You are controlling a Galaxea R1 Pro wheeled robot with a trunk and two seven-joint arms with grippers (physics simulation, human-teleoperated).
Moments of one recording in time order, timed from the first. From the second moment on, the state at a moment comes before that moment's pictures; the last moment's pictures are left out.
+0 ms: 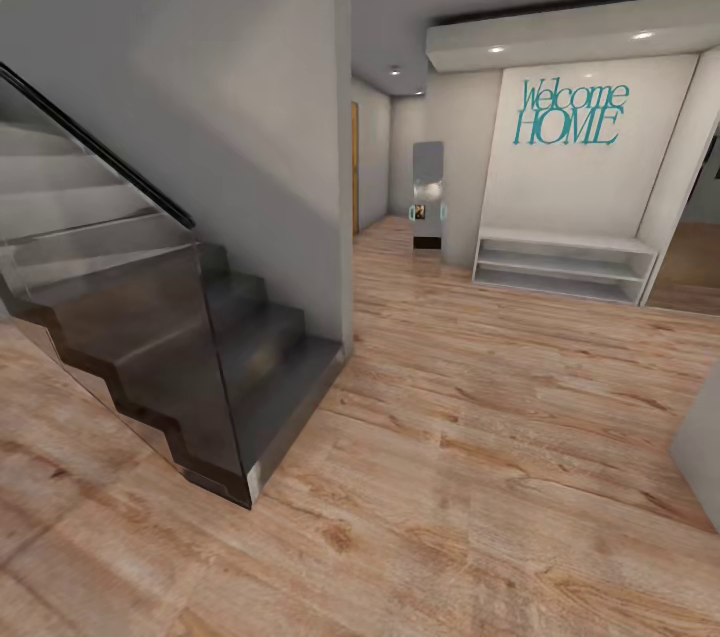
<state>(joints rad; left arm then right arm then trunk) 0.03 -0.04 0.01 -0.05 -0.01 0.00 -0.01 -0.05 -0.04 0.00 -0.03 0.00 -0.03 0.01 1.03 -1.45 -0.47</state>
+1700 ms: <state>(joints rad) 0.07 0.01 0.07 -0.79 0.00 -0.01 -0.01 -0.11 -0.12 0.00 -0.53 0.01 -0.21 0.00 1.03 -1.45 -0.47</state>
